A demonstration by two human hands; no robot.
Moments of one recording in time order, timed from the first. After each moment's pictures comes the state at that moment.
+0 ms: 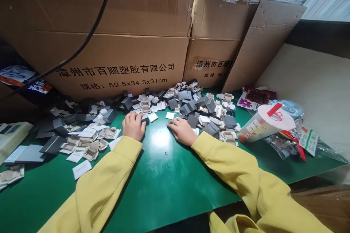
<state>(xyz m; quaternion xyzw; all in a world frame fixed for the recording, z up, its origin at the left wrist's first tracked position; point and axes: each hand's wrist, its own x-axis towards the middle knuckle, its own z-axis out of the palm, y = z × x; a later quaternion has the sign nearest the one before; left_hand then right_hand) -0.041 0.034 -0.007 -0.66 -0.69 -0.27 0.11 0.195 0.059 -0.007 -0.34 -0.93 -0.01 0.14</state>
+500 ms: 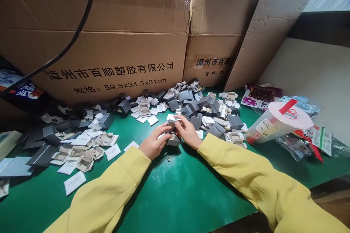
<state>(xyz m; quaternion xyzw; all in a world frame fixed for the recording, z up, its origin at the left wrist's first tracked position) 0.005 0.014 -0.013 -0.88 -0.32 -0.35 -0.04 0.184 0.054 -0.009 -0.42 -0.67 0.45 0.42</state>
